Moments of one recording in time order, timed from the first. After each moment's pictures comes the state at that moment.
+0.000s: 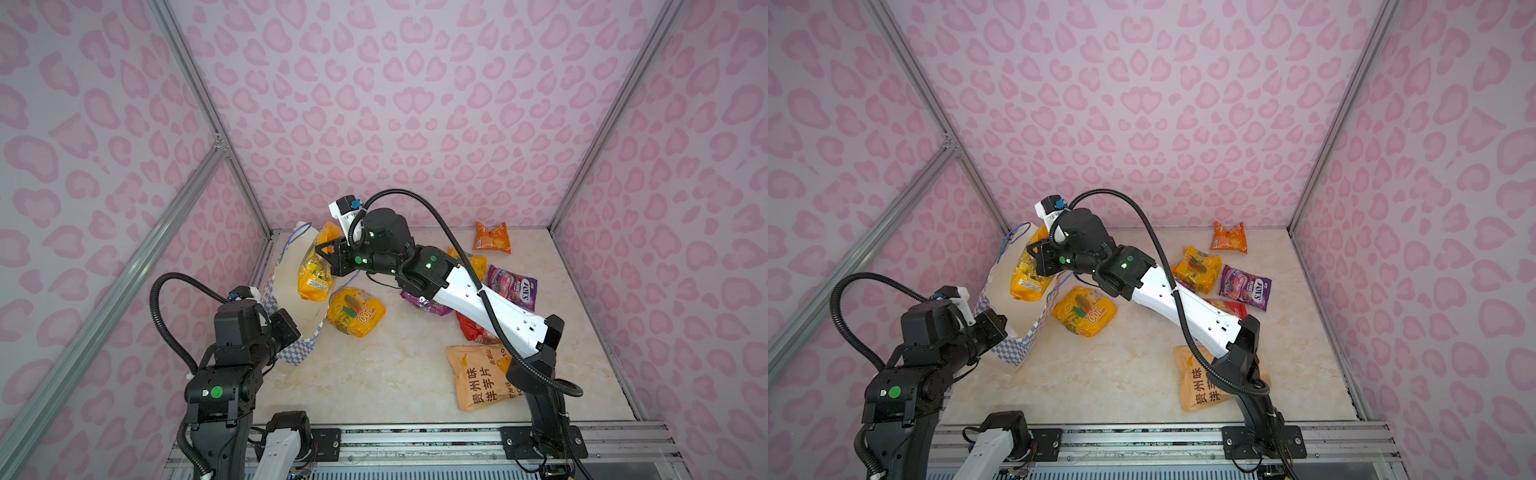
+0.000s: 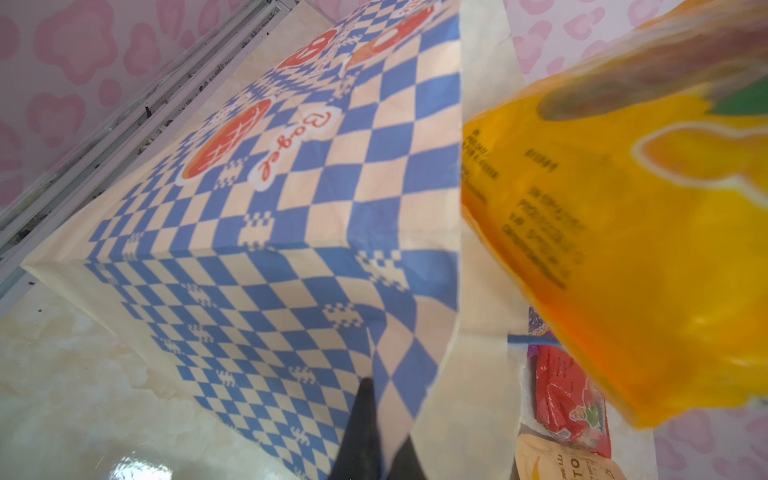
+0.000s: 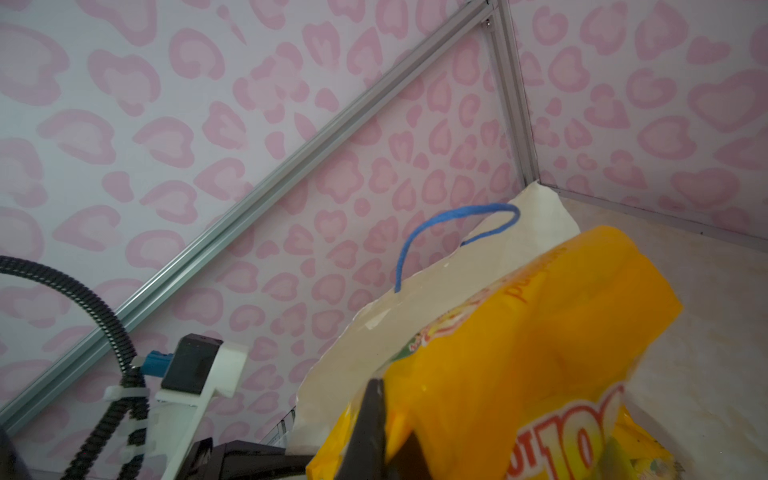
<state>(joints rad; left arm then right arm) 0.05 0.68 1.12 -1.11 0.09 -0.56 1.02 2.07 2.32 -0.49 -0.14 0.51</state>
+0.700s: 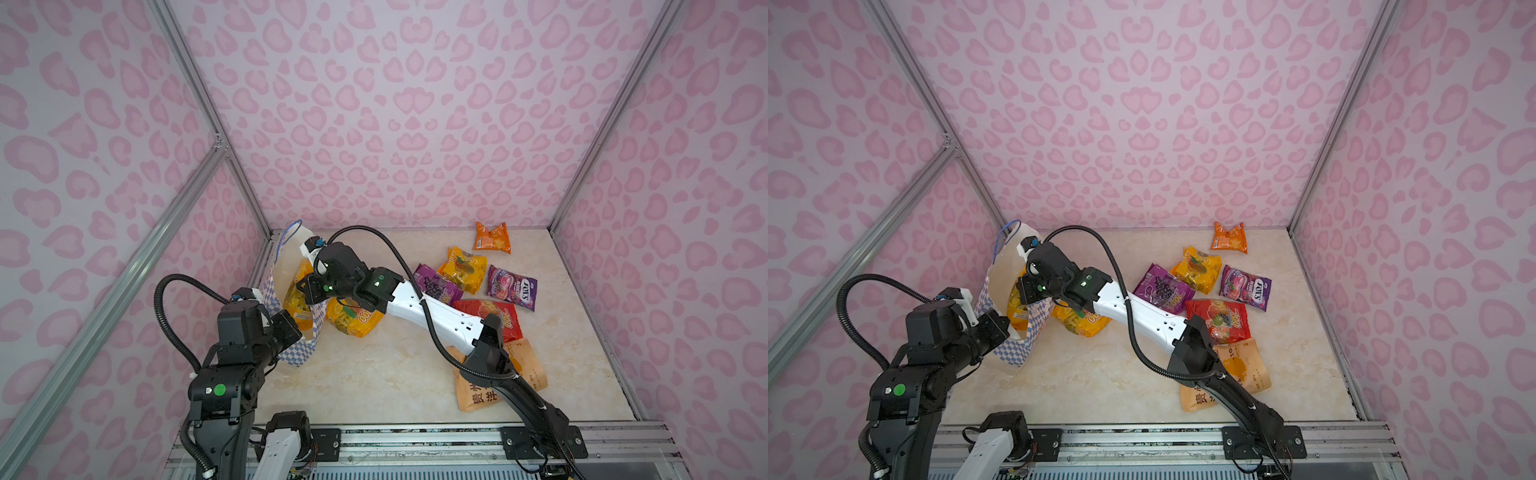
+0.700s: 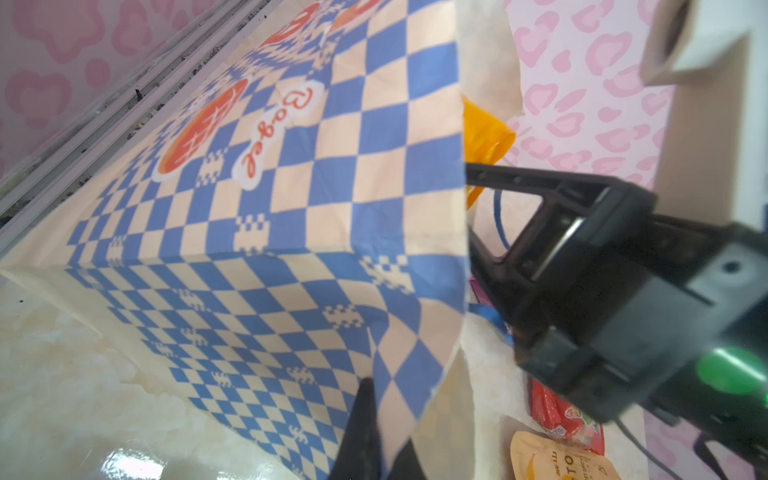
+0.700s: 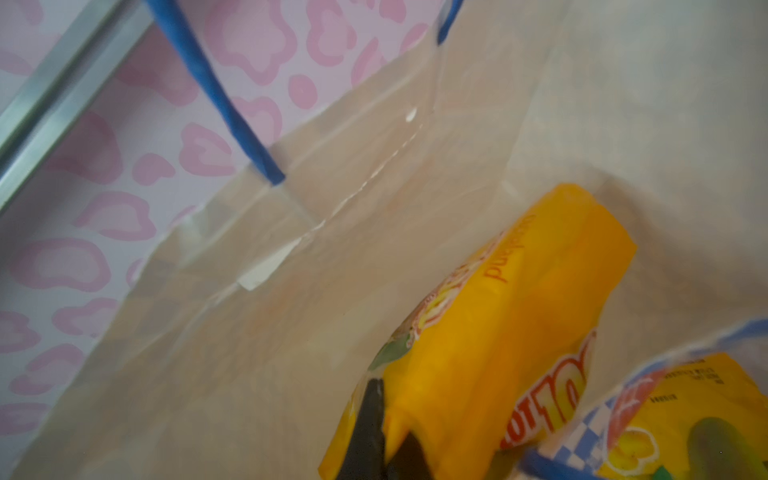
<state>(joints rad) 0.05 0.68 1.09 -1.10 0.11 -0.57 1.07 2.43 2.55 -0.57 -0.16 0.56</state>
